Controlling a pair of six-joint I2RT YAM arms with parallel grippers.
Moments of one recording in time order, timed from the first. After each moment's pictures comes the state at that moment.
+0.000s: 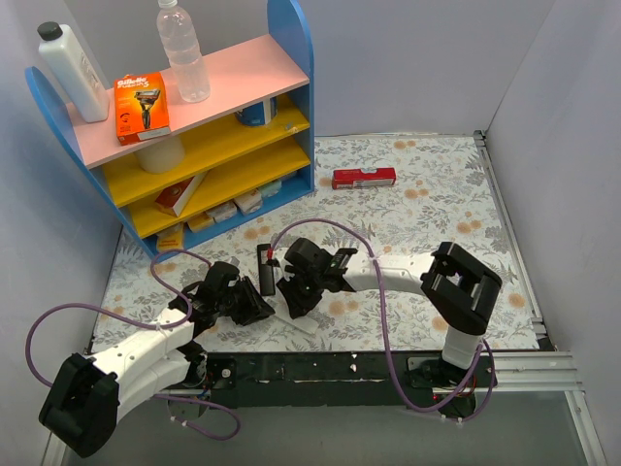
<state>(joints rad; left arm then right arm) -0.55 0.88 0.27 -0.28 0.24 -1.05 1.10 1.78 1.08 -0.30 -0.30 0.26</state>
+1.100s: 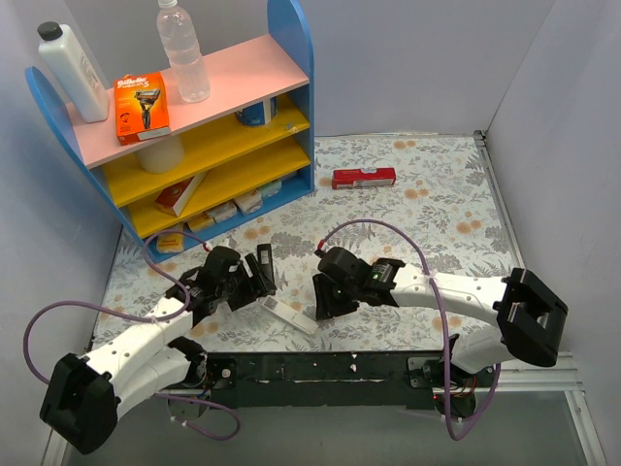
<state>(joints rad) -0.55 0.88 0.43 -0.39 0.06 -0.96 1.11 1.41 0.87 -0.49 -0.06 0.74</state>
